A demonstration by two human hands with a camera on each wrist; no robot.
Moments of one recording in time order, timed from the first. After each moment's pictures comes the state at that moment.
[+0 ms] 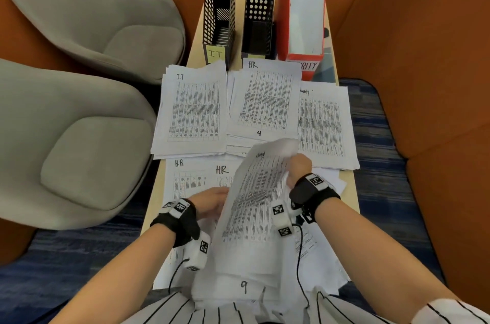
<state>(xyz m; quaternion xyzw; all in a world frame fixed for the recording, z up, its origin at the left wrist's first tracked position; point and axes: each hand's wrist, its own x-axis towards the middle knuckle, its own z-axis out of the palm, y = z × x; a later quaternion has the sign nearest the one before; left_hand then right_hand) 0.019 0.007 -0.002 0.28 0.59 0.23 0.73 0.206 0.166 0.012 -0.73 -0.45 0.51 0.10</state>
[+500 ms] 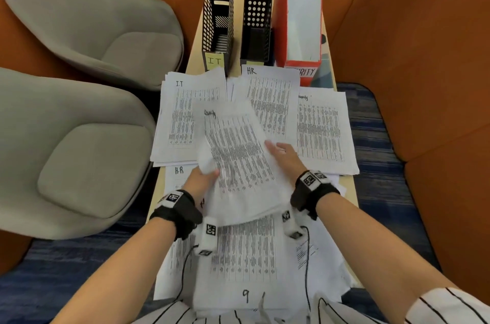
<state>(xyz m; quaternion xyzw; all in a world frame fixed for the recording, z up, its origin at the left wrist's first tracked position) -0.008 0.040 0.001 0.18 0.71 0.43 0.52 0.187 0.171 0.035 -0.61 -0.45 0.64 0.13</state>
